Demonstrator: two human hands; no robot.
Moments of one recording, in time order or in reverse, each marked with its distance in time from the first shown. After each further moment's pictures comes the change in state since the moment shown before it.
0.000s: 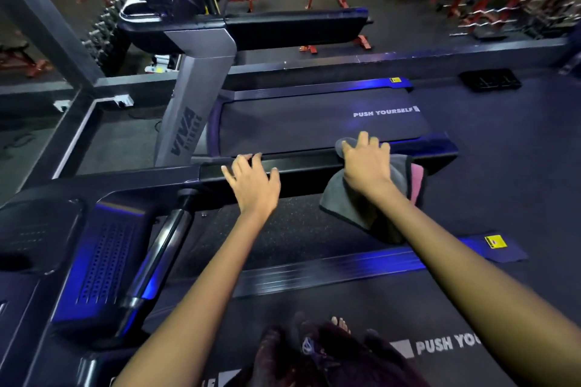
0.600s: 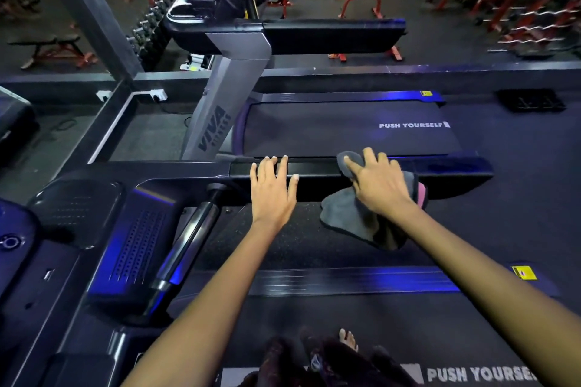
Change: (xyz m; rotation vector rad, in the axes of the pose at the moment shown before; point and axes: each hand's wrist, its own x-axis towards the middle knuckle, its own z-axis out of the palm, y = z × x) left_hand -0.007 -0.028 0.002 0.119 0.089 0.208; right_hand -0.009 -0.014 0.004 -0.013 0.044 -0.249
